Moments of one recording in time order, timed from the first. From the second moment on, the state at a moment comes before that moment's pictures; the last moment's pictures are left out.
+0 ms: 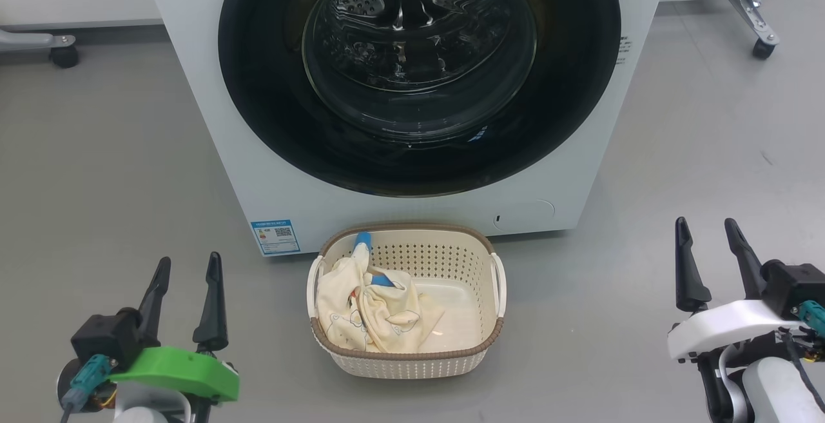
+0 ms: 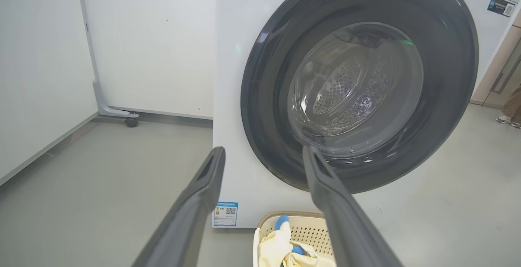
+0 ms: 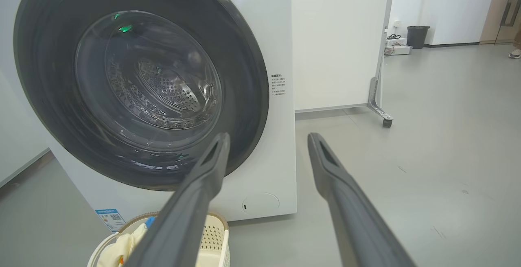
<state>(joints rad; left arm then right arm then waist) -0.09 0.12 -0.16 0.25 -0.54 -0.07 -0.24 -0.08 -0.22 0.16 0.26 0.47 0.02 -0.24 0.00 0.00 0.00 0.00</state>
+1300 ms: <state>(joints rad) -0.10 0.08 -0.13 0.32 -0.48 -0.09 -0.25 -0.08 -0.19 0.11 0.27 0.41 0.03 -0.25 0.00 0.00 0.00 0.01</state>
